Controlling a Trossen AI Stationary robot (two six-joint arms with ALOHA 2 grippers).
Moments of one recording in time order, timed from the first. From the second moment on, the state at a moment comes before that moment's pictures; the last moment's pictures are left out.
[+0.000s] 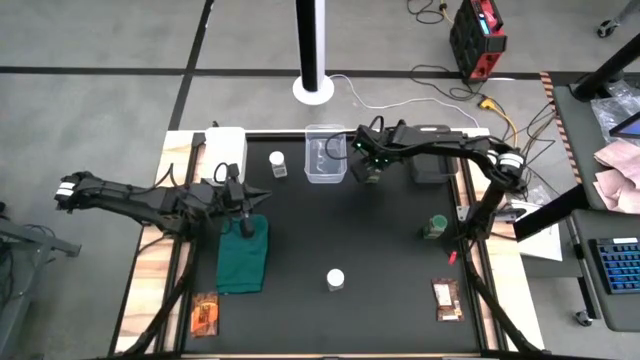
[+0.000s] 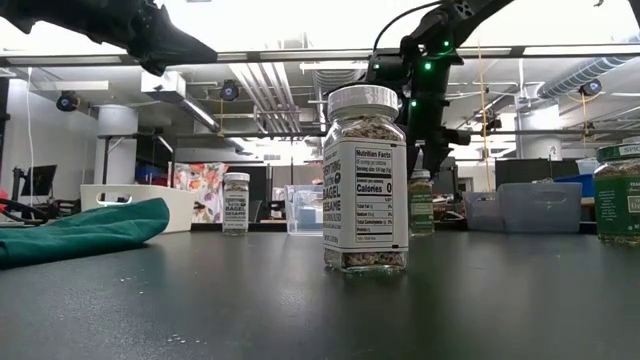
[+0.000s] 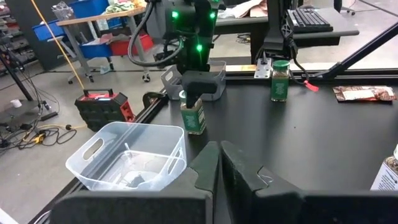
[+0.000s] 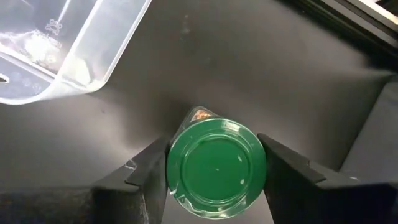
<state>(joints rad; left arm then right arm) -0.12 0.74 0.50 0.03 -0.46 0.03 -0.47 1.74 1.31 -0.87 0.21 0.56</state>
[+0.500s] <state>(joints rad) -0.12 0.74 0.49 0.11 -0.46 0.04 -0.46 1.67 1.61 -0.88 0.14 0.22</state>
